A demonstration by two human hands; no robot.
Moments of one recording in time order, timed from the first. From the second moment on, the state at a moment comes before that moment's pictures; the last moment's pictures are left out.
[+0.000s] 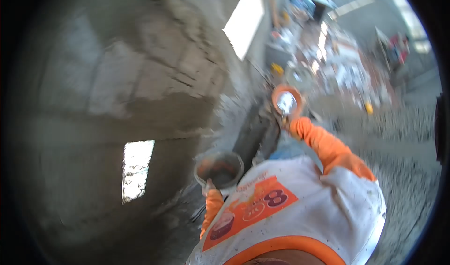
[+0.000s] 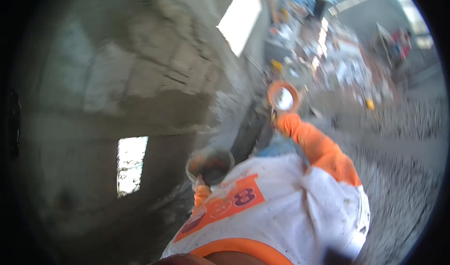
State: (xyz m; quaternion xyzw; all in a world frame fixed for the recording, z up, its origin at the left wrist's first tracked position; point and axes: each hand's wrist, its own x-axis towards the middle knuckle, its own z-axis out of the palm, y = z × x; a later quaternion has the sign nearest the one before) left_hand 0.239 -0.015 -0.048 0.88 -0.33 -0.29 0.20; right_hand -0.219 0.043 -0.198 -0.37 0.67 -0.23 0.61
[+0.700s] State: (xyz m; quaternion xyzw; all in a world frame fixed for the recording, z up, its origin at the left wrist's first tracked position) left_hand -0.340 -0.366 -0.469 0.47 -0.87 -0.13 0.05; right_hand -0.695 -0.099 -0.500 -0.21 0.82 0.27 0.46
